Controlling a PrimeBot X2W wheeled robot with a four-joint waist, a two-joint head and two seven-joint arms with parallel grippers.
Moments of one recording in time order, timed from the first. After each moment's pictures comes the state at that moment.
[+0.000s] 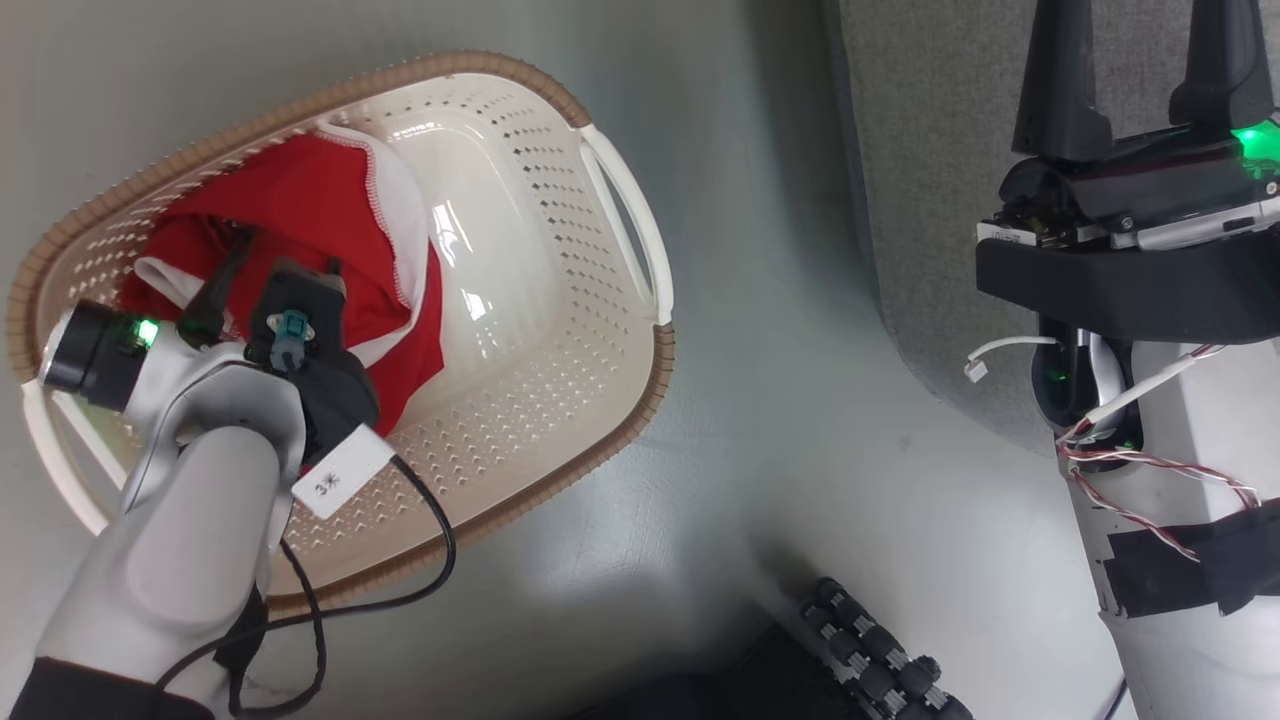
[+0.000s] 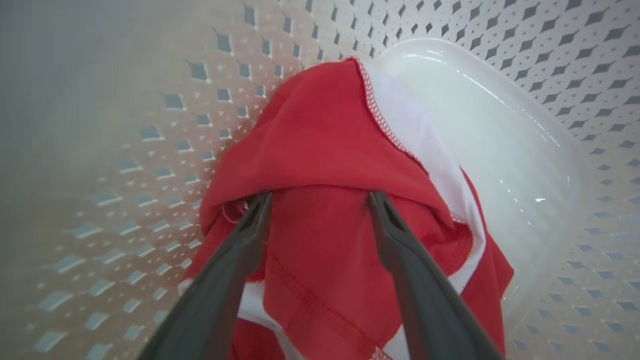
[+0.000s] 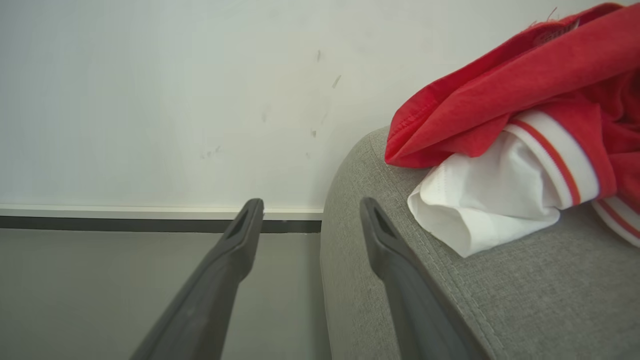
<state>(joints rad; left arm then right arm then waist) -0.74 0.27 -0.39 0.68 0.02 0.09 0.04 -0.73 -0.11 0.23 -0.06 0.23 -0.09 -0.25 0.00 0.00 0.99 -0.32</state>
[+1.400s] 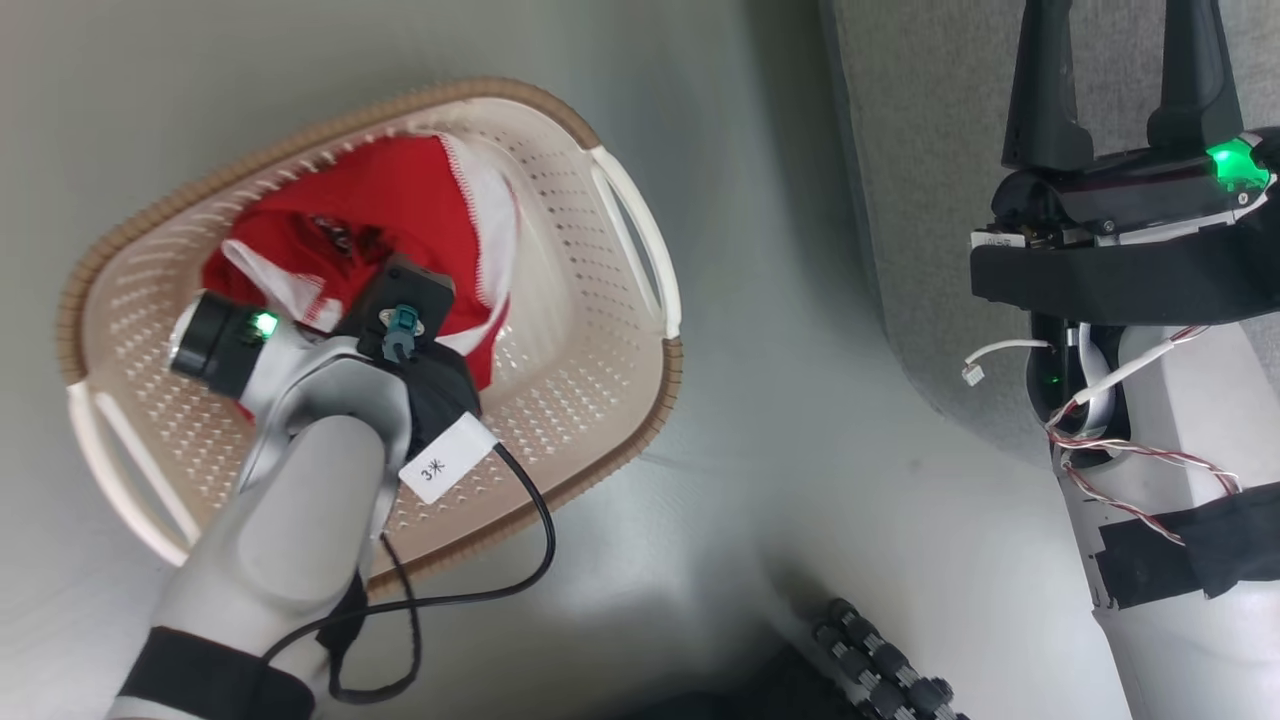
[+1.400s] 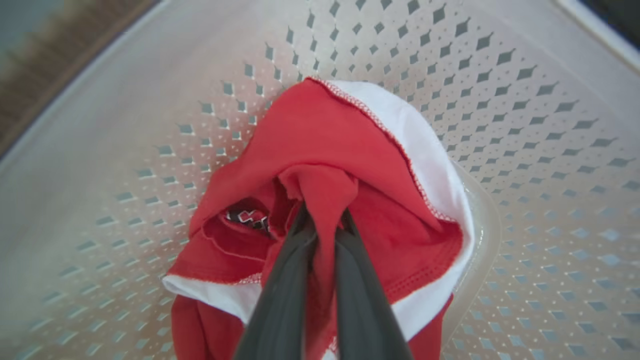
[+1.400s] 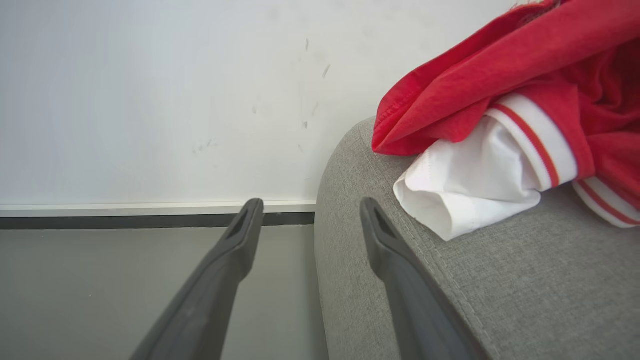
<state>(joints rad) -0.79 0.12 -0.42 0.80 0.03 0.08 0.02 -0.72 -0.10 0.20 0.04 0.23 -0.06 -0.26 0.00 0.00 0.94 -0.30</state>
